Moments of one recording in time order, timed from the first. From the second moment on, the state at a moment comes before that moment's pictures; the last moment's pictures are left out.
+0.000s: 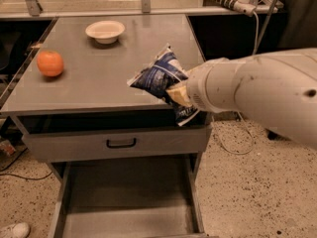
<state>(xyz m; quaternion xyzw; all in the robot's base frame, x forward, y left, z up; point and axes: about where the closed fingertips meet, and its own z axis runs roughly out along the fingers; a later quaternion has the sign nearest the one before) 0.531 -0.066 0.915 -0.38 0.79 0.01 0.47</state>
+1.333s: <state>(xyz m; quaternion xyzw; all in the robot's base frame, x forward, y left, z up) 0.589 -0.038 0.939 -0.40 0.77 0.02 0.49</state>
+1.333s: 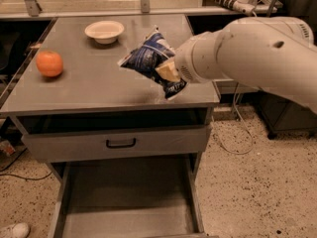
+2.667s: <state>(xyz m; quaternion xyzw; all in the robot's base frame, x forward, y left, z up) 0.686 0.004 0.914 -0.43 0.77 0.07 0.46</state>
